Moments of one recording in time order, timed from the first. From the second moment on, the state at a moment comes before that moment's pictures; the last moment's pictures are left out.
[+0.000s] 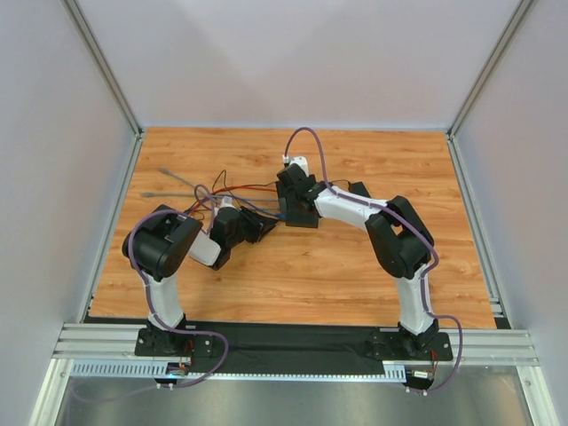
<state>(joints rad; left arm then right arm) -0.47 1.87 0.54 0.90 0.15 -1.37 0.70 2.06 1.48 -0.31 0.35 0.38</state>
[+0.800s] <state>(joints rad) -0.54 2.00 0.55 1.07 0.01 -1.48 0.65 1.99 1.37 -0.18 0.12 0.37</state>
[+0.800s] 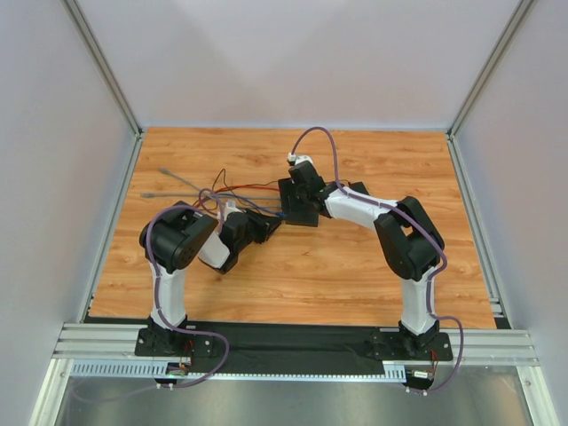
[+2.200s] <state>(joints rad) -0.56 2.12 0.61 1.24 -0.05 -1.50 0.61 2.07 1.51 -0.31 0.14 0.33</state>
